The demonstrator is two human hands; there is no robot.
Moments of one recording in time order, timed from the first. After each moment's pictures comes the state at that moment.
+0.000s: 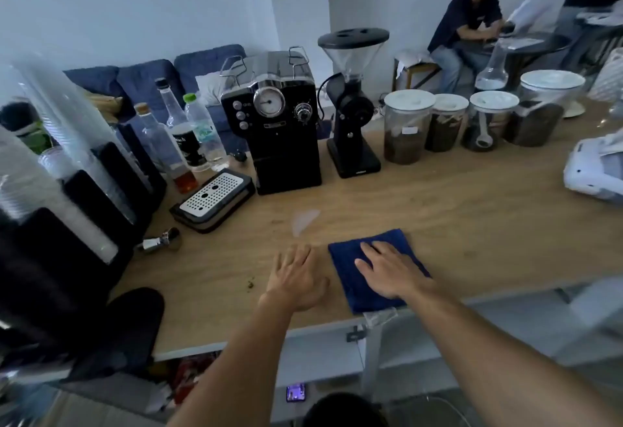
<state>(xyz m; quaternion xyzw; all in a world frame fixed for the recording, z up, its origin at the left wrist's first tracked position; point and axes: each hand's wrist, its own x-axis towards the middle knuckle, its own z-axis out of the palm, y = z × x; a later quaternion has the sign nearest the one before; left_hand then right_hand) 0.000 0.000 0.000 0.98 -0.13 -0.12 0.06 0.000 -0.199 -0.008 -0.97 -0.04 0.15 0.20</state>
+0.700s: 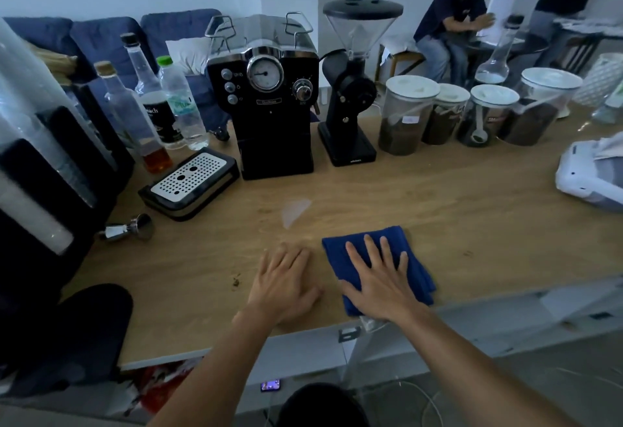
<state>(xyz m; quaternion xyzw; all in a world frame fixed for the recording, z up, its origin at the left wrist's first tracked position) 0.003 0.028 -0.036 0.98 -0.18 -0.06 0.09 -0.015 -0.173 -0.039 -0.99 -0.03 0.11 0.10</state>
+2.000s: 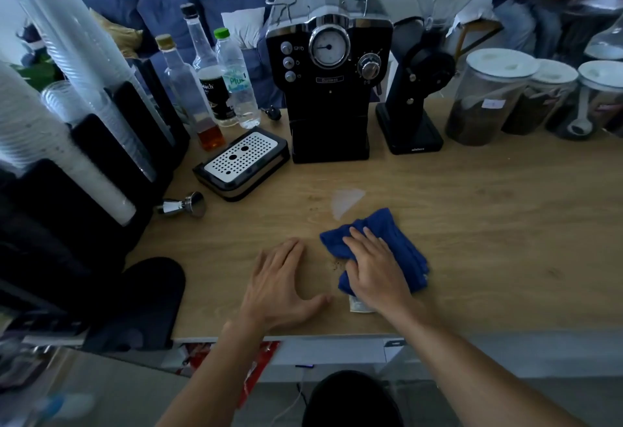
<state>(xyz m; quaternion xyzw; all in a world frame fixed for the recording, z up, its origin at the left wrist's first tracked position) -0.004 0.099 -0.036 0.98 -0.09 -0.05 0.16 0.022 -0.094 -0.049 -0.95 -0.13 -0.01 0.27</state>
